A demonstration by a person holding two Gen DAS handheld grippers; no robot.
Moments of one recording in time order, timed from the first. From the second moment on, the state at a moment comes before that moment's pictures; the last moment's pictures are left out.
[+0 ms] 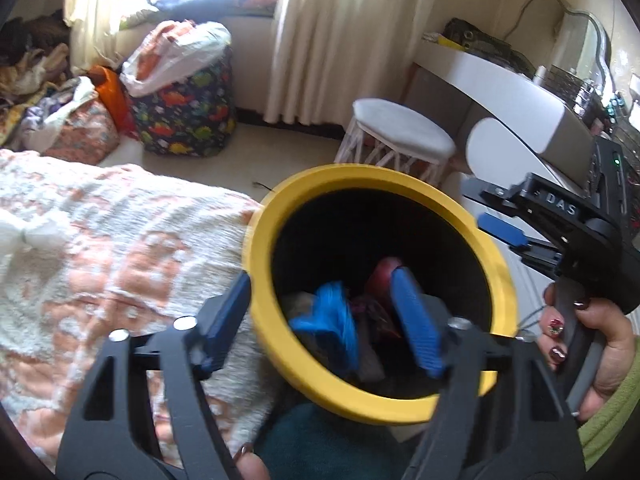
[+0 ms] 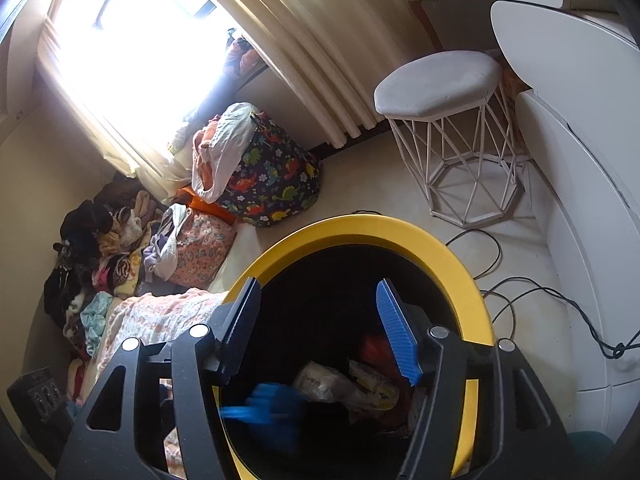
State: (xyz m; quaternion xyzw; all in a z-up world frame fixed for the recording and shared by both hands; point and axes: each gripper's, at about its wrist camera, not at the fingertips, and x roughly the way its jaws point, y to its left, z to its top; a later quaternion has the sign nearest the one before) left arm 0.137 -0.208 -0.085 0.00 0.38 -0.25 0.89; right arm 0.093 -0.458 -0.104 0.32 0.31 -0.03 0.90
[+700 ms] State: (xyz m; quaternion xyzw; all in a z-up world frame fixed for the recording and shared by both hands) left arm 0.148 -0.086 -0.066 -0.03 0.34 -0.11 0.93; right arm 0.112 -0.350 -0.072 0.20 0.29 0.09 0.93
